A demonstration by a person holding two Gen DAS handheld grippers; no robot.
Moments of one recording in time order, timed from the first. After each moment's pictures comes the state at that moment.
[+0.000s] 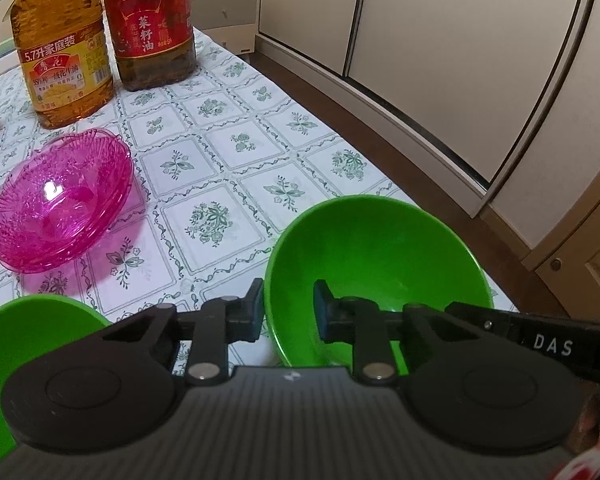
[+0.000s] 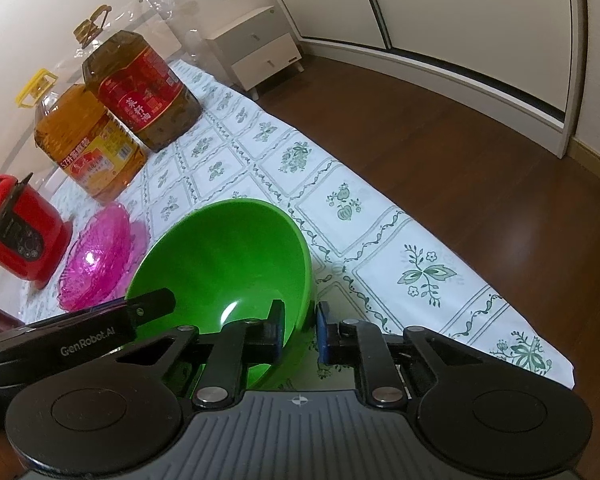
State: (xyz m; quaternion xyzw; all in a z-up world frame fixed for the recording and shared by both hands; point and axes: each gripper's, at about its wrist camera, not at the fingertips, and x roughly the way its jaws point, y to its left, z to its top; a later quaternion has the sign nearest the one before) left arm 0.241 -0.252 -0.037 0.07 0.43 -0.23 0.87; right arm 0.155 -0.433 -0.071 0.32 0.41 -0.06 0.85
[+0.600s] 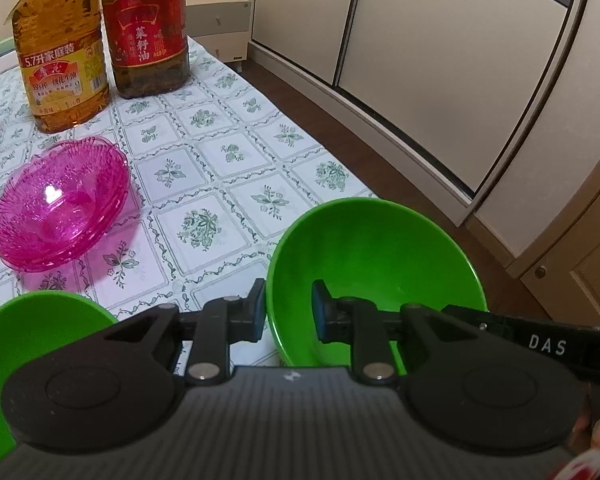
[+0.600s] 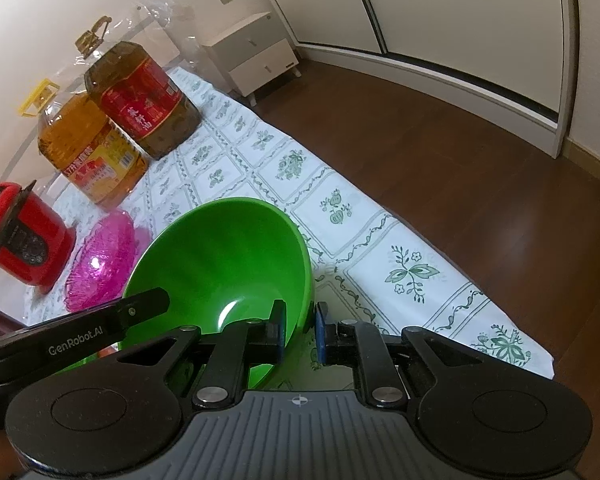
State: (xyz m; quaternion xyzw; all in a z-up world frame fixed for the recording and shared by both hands) left arm 0.228 -0.249 -0.016 0.05 0.43 -0.24 0.87; right arm 0.139 -0.438 -0.052 0.32 0.41 -0.06 0.86
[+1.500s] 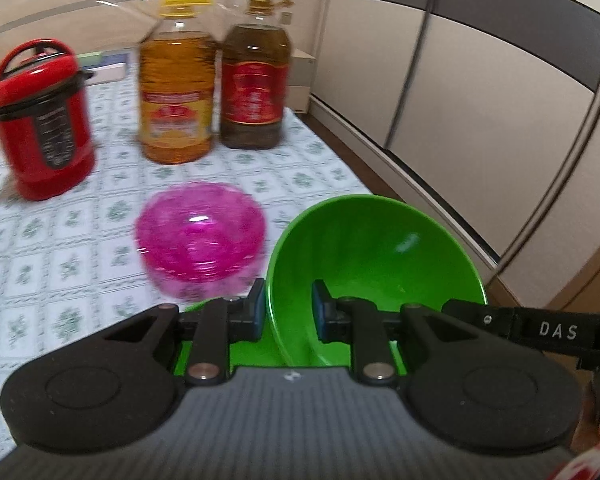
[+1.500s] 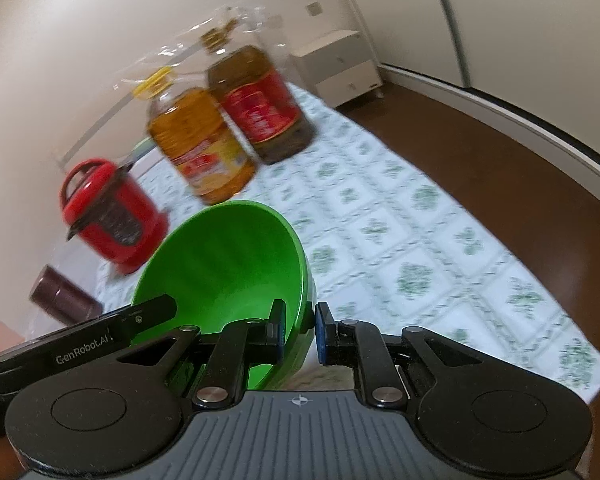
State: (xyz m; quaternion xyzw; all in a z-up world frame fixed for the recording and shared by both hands) left arm 0.186 -0.111 0.077 -0.01 0.37 -0.17 0.91; right arm 0.148 -0.336 0.044 0.28 0.37 0.04 0.88
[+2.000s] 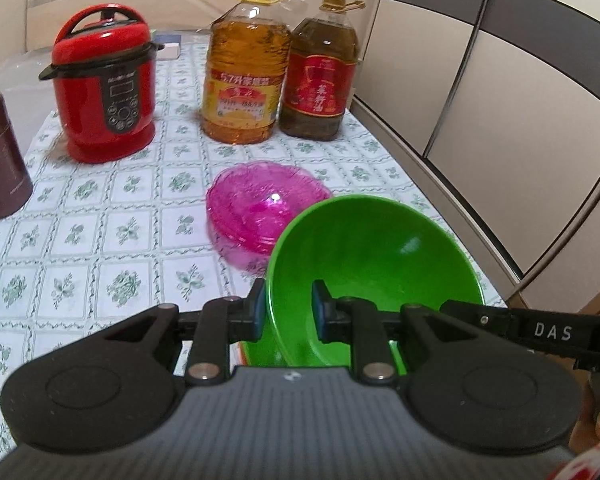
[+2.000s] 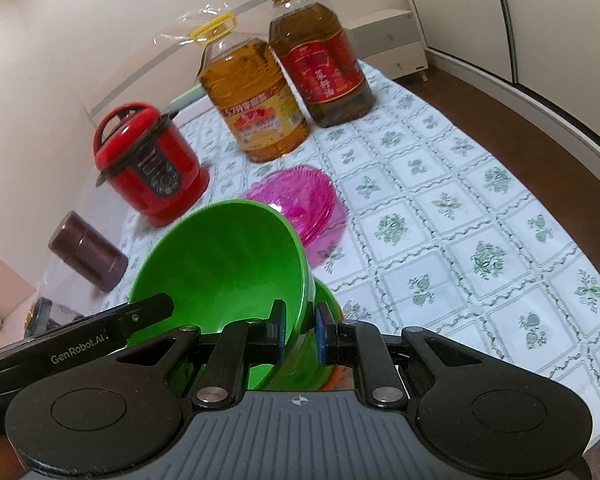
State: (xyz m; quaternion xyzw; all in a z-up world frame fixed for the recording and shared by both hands) left arm 0.178 -0.047 0.065 -0.04 0.39 -0.12 0.91; right arm 0.164 -0.273 0.032 0.24 0.40 0.09 0.88
